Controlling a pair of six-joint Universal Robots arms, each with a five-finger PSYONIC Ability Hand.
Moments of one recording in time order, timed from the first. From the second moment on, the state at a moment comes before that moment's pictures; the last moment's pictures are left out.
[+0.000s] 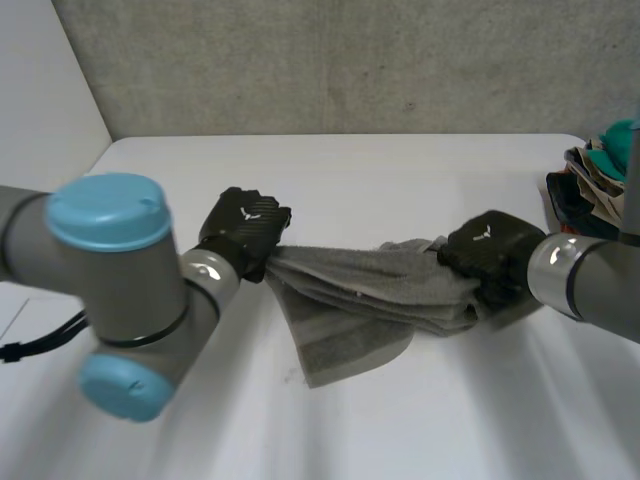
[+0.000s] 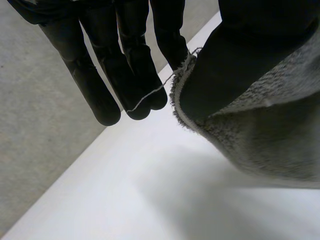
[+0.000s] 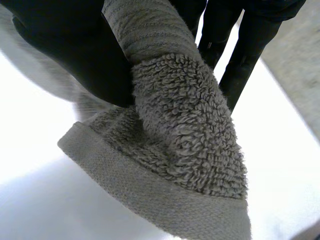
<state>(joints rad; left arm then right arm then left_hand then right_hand) 4.11 -2.05 -1.42 3.26 -1.63 3.59 1.89 -1.20 1.34 0.47 1.30 2.38 1.14 1.19 1.19 1.20 0.98 1.09 1.18 1.19 1.20 0.99</state>
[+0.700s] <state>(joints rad) 4.05 -2.05 -1.59 3.70 -1.69 3.82 1.93 -0.98 1.17 0.04 1.33 2.60 1.14 1.19 1.19 1.20 0.98 1.09 1.18 1.19 1.21 1.00</state>
